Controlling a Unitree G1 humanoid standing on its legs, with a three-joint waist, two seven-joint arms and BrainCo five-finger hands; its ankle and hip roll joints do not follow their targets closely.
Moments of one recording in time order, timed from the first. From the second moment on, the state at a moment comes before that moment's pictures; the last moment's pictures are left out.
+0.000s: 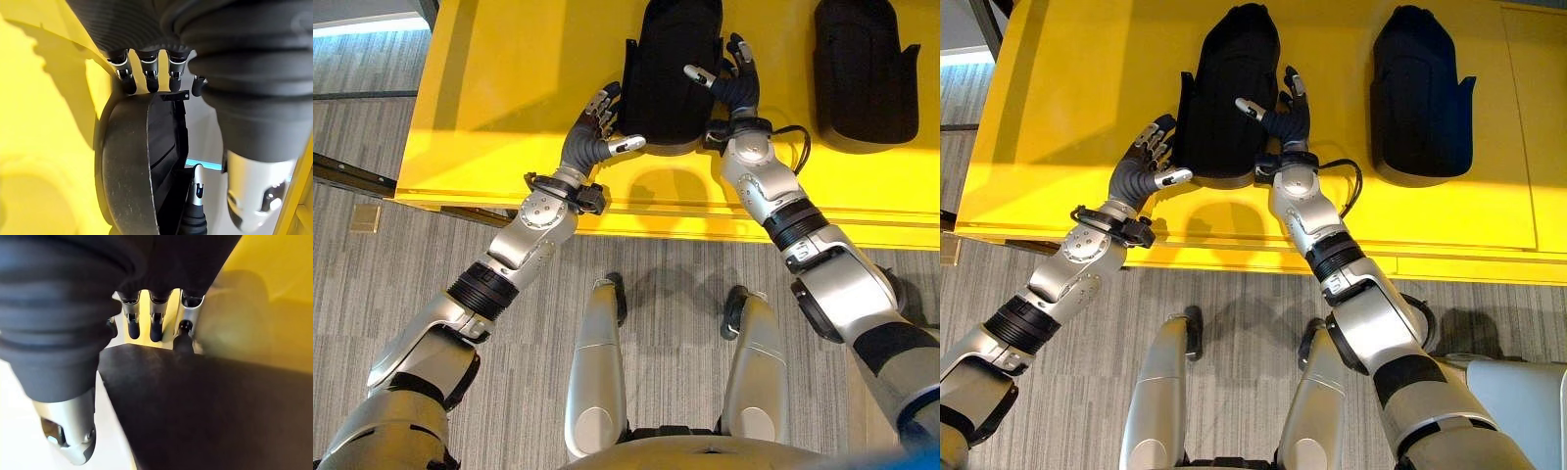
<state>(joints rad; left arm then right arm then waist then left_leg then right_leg) -0.70 0.69 -0.56 0.14 -0.82 -0.17 0.21 -1.15 -0.24 0.41 0.77 0.58 -0.09 -0.47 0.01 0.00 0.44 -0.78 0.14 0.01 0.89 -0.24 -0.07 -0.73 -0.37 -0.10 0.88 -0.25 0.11</state>
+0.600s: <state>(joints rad) -0.71 0.68 -0.56 0.14 -0.85 -0.19 0.22 -1.17 -0.24 0.43 0.78 0.57 -0.08 -0.47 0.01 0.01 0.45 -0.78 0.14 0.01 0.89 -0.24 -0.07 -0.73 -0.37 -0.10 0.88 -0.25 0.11</state>
